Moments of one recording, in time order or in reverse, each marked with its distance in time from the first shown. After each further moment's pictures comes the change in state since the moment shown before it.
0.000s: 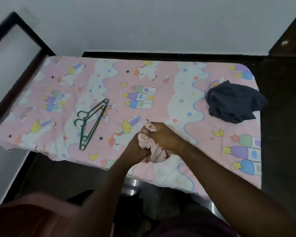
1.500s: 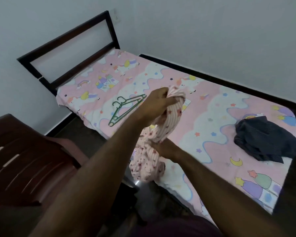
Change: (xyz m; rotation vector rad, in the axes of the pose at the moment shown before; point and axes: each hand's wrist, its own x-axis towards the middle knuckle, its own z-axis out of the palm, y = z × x) left_hand -0.081 0.140 -0.047 -0.398 0.354 0.130; right_hand -0.058 0.013 0.057 -0.529 -0.365 0.145
